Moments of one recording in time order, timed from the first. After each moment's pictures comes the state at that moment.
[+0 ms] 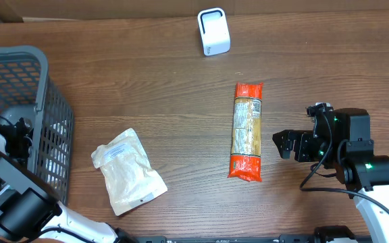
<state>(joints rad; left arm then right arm) 0.82 1.95 1.37 -0.97 0.29 0.08 0.06 1.01 0.78 -0.75 -0.36 0.15</state>
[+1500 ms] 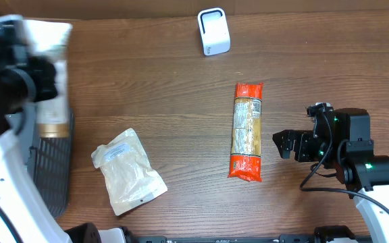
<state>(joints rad) 0.26 1.53 2.21 -1.55 0.22 0.04 0.06 1.01 0.78 -0.75 -0.36 0.15</state>
